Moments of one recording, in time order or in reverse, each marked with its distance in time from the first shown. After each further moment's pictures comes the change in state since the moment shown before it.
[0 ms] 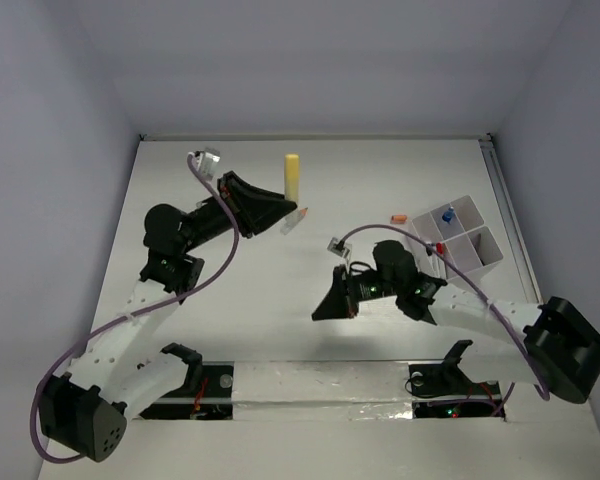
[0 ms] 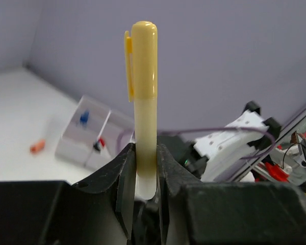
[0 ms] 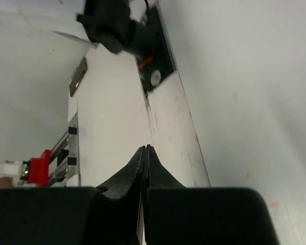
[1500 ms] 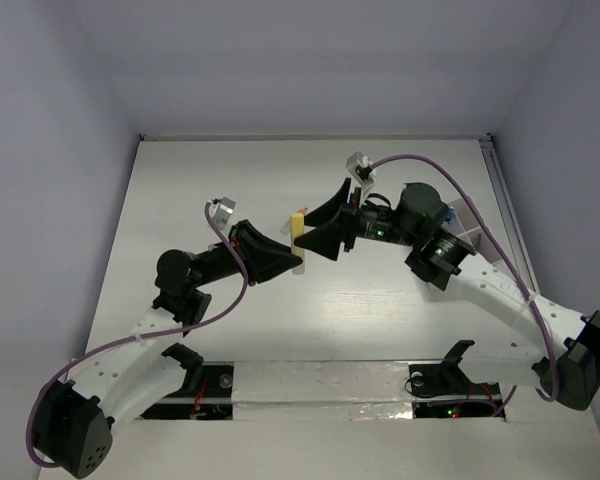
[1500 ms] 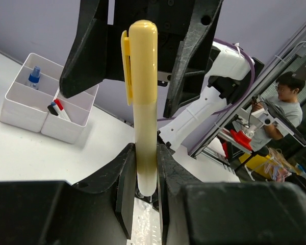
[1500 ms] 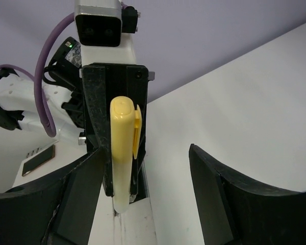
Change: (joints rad) left arm -0.101 -0.138 -0.332 0.315 0.055 -0.090; right arm -0.034 -0.021 0.500 -0.184 0.180 -0.180
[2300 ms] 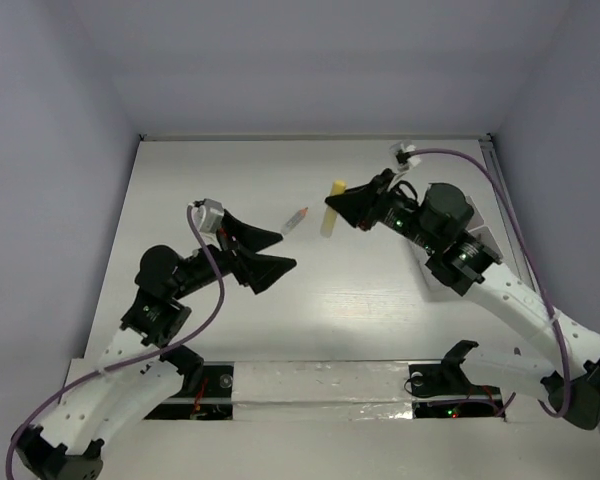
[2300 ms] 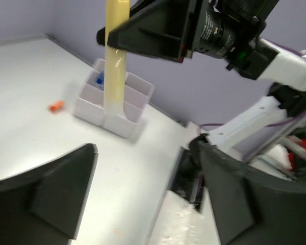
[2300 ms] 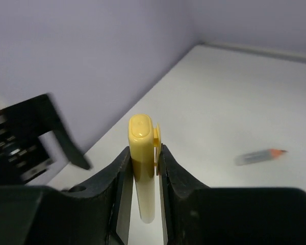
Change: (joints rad) left arm -0.050 -0.180 0.165 -0.582 -0.206 0.321; right arm -0.055 -0.094 -0.003 -0.108 0.330 0.010
